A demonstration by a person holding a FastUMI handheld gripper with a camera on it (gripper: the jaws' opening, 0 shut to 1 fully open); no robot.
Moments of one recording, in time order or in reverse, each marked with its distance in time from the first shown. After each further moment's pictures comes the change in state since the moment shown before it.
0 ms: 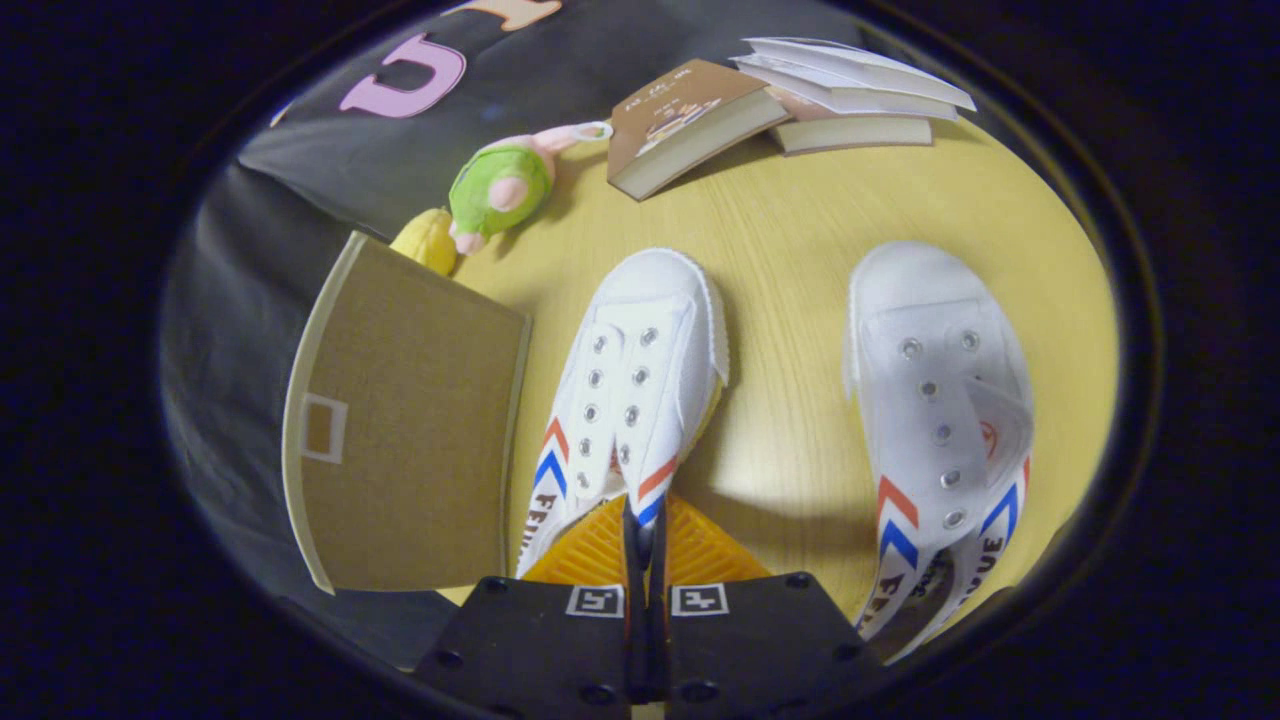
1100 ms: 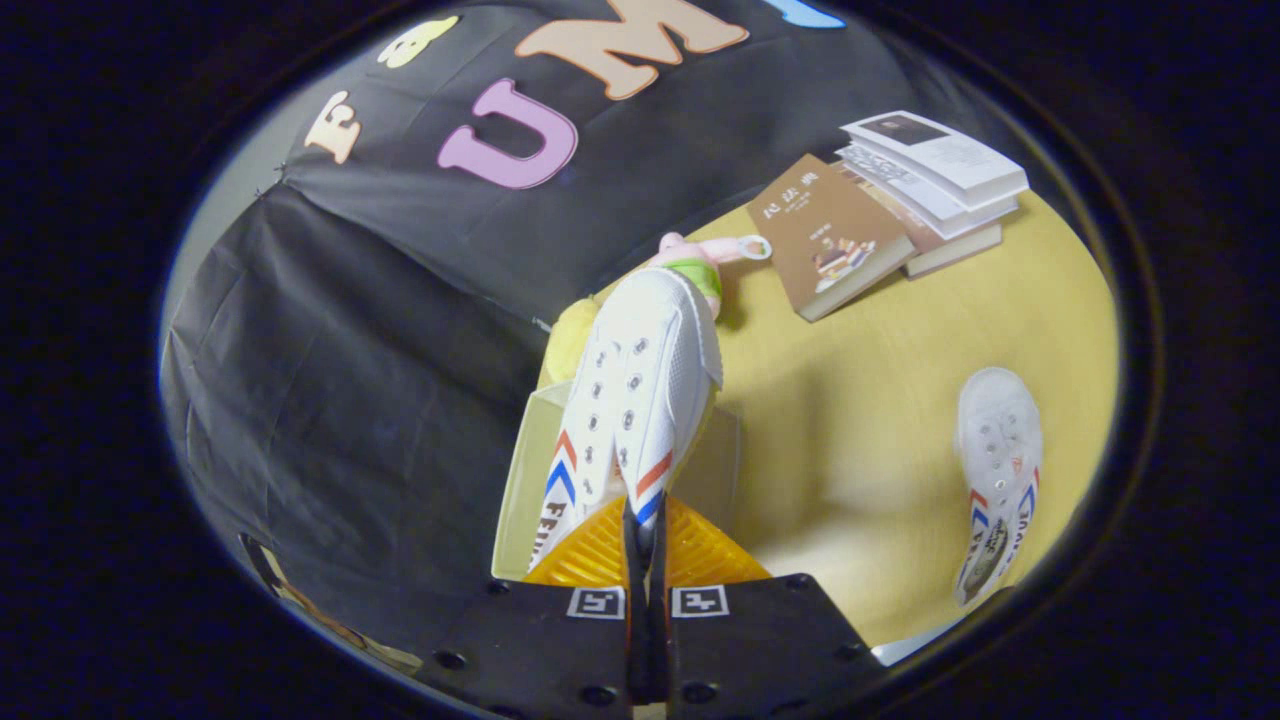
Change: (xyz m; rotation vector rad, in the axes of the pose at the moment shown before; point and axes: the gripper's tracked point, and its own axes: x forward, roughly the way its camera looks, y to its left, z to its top) arm -0.103 0.171 0.059 0.017 -0.182 0.251
